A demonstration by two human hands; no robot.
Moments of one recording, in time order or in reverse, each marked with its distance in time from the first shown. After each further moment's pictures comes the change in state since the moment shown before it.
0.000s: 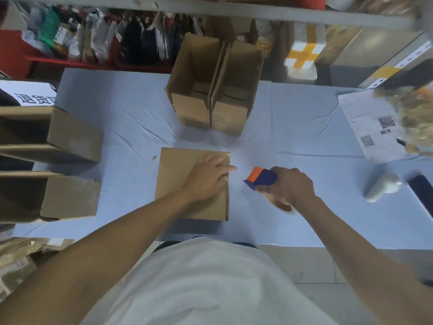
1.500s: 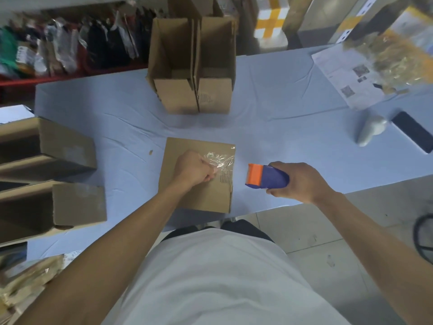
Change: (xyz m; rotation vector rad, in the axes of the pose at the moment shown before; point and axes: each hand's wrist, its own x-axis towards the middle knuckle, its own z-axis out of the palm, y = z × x) left_hand -0.046 0.014 -0.027 -0.497 -0.110 -0.702; right_hand -0.091 0.022 0.054 0.279 0.069 -0.181
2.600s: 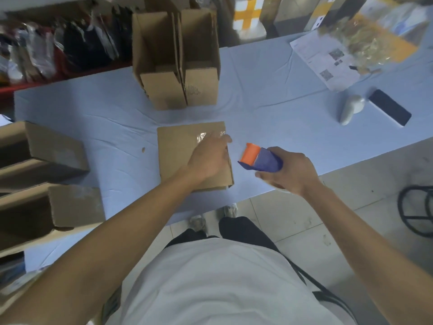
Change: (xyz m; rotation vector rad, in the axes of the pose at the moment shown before) left_hand 0.008 0.013 0.032 0.569 -0.028 0.678; right_hand -0.035 -0.041 0.012 0.083 0.211 0.240
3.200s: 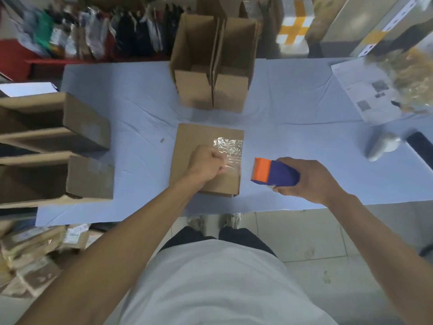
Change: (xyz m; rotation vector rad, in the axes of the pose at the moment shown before) left_hand -0.032 0.008 -0.014 -0.792 0.213 -0.678; right_hand 0.041 0.019 -0.035 -0.024 -0.235 -0.363
